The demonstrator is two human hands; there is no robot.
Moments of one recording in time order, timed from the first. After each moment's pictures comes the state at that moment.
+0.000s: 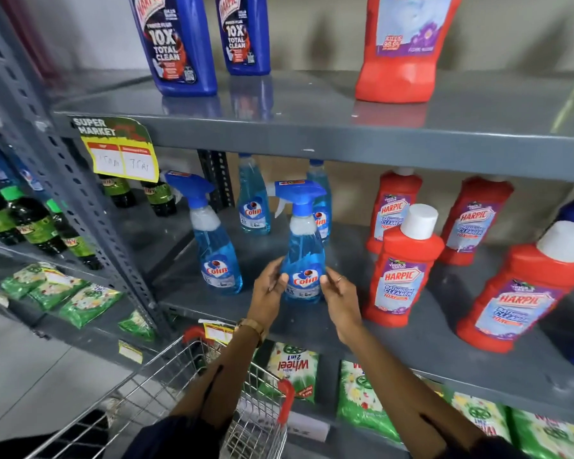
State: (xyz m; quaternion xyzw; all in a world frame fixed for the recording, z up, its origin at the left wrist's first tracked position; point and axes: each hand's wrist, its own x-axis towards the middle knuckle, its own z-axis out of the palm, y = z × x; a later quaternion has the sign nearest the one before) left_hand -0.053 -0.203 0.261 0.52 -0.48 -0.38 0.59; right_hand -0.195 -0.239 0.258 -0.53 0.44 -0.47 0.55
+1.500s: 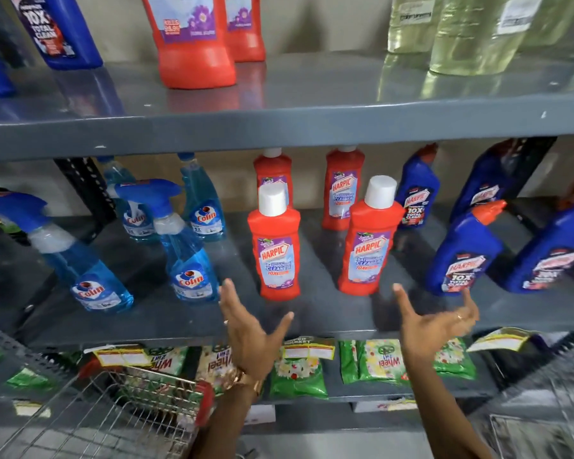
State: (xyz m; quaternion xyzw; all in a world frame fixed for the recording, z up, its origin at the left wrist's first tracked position) left_hand -0.221 -0.159 0.230 0.63 -0.56 -0.15 0.52; right_hand -0.472 -0.173 0.229 -0.30 0.69 -0.65 0.05
